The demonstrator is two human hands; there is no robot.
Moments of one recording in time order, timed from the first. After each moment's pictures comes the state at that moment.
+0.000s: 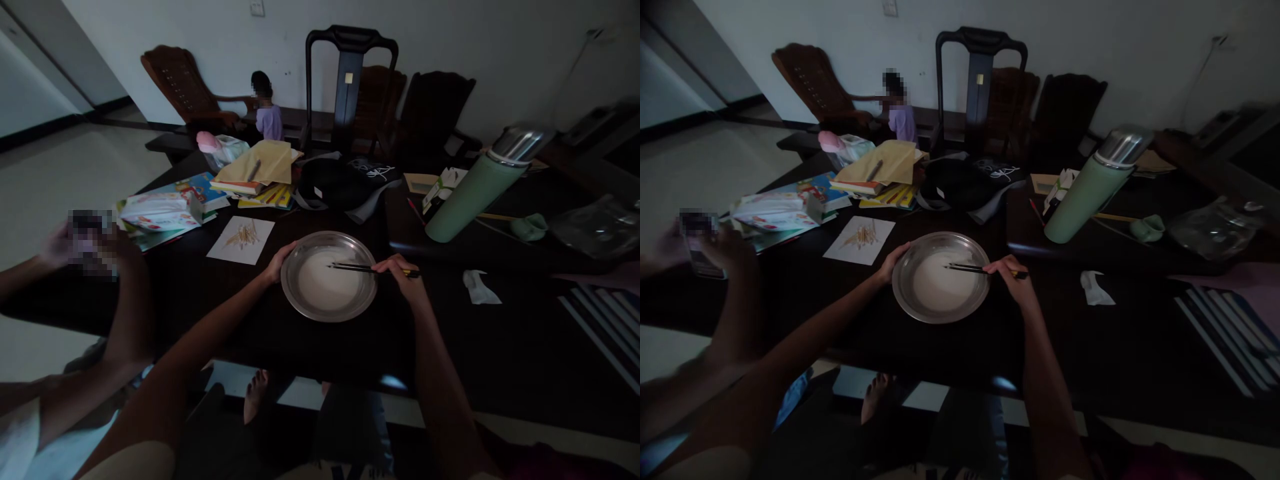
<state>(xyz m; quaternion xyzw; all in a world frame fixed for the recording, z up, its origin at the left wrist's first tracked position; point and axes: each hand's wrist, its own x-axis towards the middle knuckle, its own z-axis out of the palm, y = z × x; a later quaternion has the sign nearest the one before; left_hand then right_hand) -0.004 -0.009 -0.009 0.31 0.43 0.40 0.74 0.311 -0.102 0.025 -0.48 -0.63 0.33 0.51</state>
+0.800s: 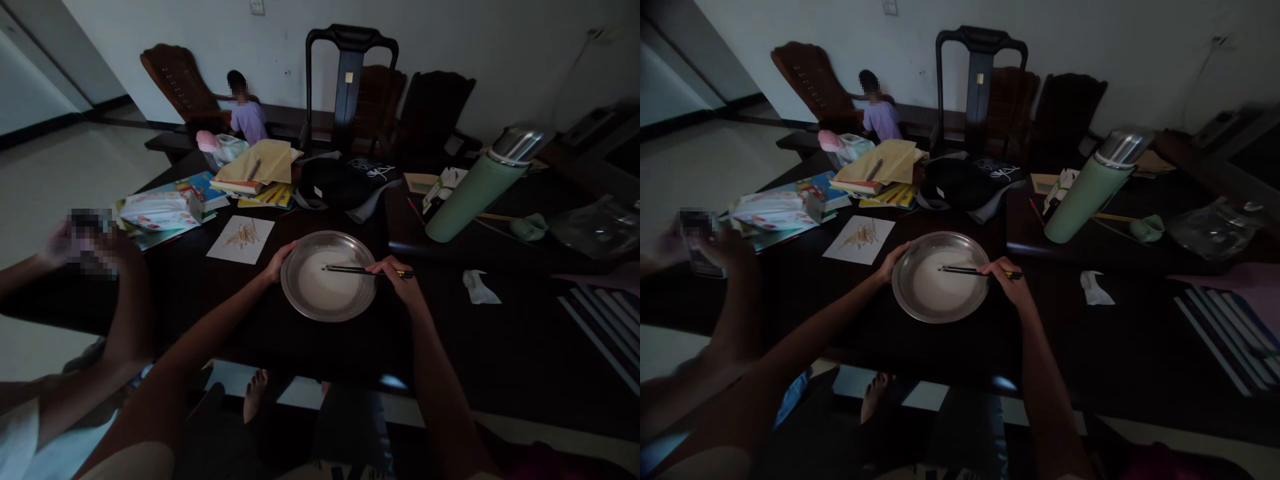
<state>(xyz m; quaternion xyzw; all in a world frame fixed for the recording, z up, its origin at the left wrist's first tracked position) 0.001 -0.010 -0.004 0.30 0.43 0.41 0.75 0.307 -0.104 0.026 -0.48 -0.63 0.37 0.49</state>
